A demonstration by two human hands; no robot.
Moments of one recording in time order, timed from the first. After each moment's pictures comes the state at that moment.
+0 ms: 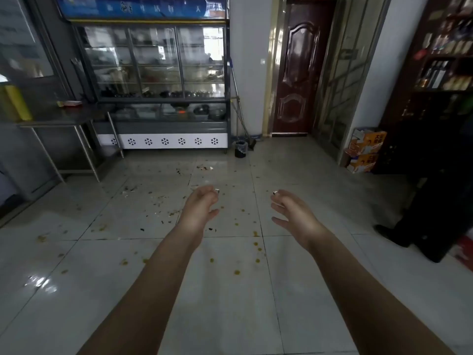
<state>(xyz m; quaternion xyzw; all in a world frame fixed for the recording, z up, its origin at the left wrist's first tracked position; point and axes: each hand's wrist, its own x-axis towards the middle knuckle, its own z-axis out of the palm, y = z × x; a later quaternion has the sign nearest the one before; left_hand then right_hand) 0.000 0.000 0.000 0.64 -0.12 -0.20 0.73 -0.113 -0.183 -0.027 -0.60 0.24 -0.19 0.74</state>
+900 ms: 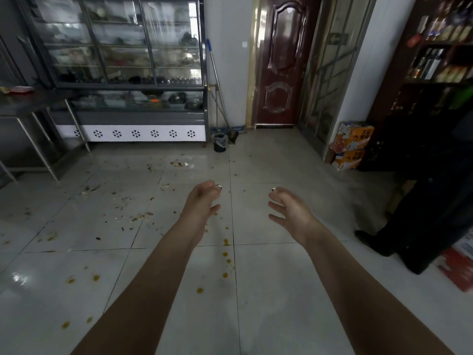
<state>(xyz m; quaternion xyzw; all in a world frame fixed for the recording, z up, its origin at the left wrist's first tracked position) 0.048 -0.298 -0.012 0.64 -0.11 -0.22 0.73 -0.052 -0.479 -0.052 -0.56 0.28 -0.20 0.76</state>
